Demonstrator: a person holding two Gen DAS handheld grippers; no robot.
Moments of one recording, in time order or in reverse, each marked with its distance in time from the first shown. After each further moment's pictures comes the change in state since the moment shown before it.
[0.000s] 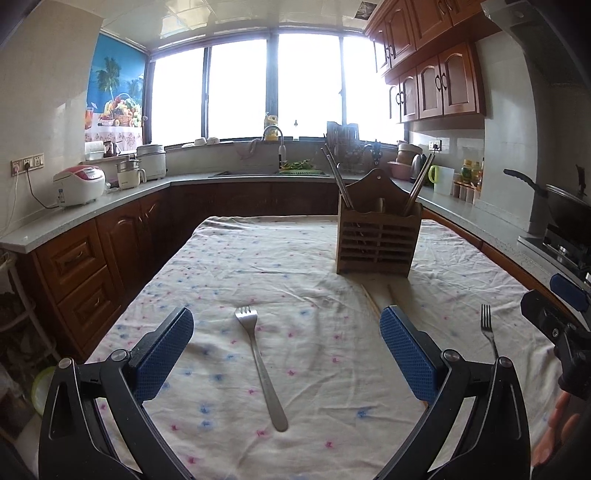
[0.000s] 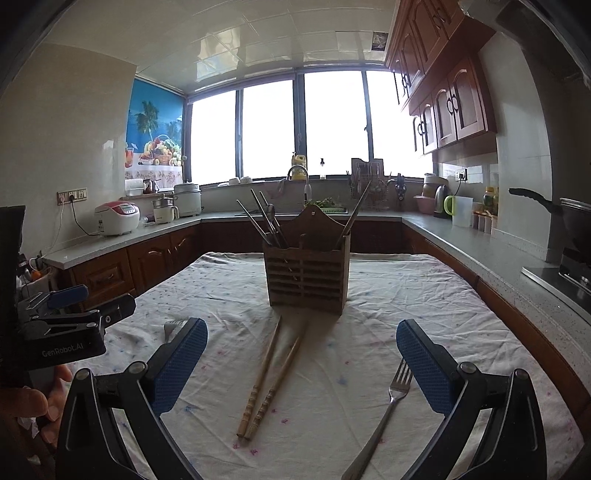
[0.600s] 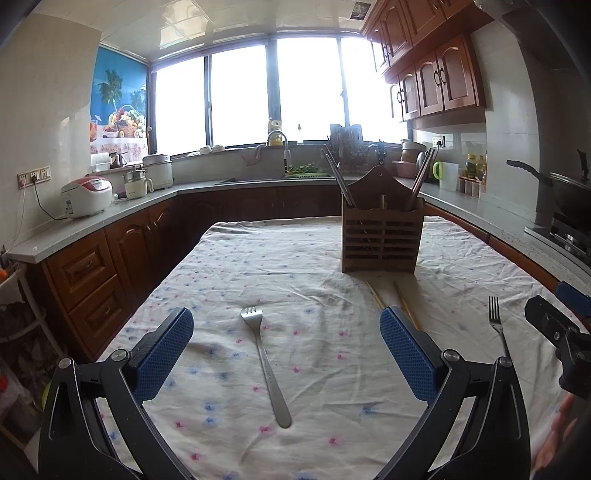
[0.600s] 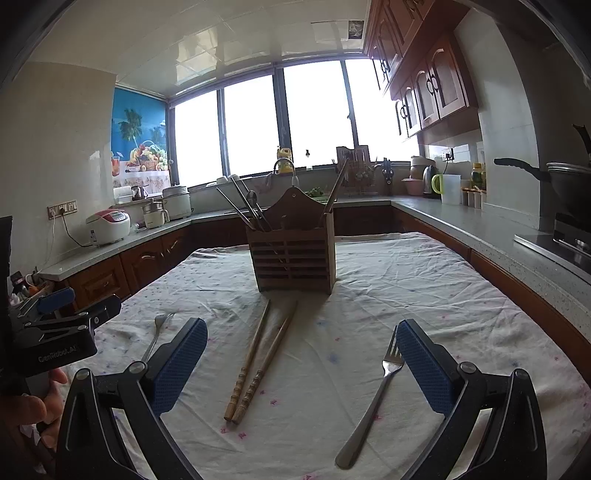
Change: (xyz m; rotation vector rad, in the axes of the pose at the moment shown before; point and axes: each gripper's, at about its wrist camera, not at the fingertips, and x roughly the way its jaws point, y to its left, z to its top) left arm -0.006 -0.010 -0.006 0.029 -0.025 0.037; right arm -0.006 -0.014 -0.022 0.062 0.012 -0.019
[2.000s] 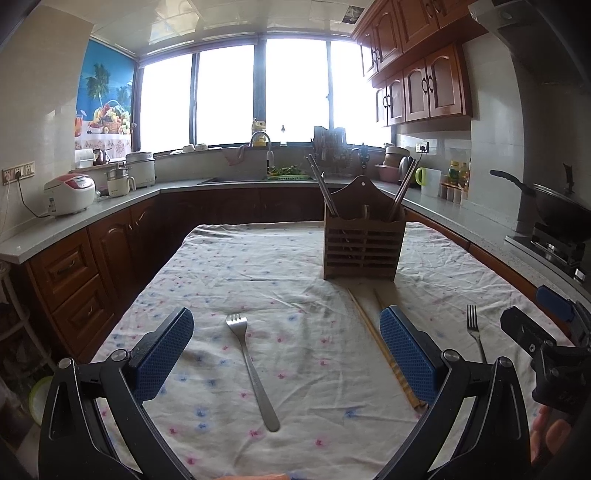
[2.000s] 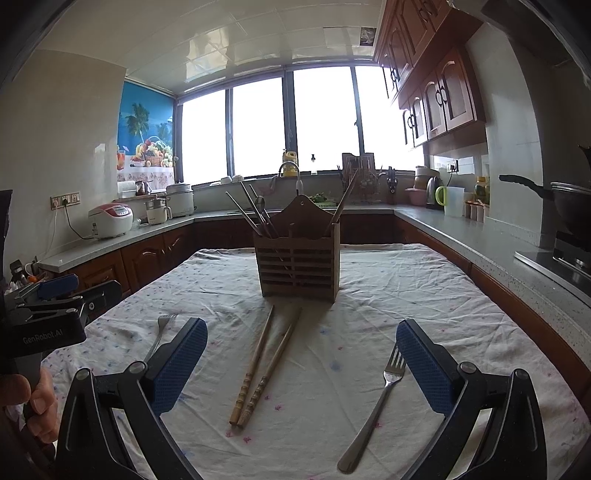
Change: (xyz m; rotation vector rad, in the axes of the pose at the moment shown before) left arm -0.005 0.006 0.015 -0.016 0.004 -0.089; right arm -0.002 0.011 0.007 -0.049 -0.013 -0.002
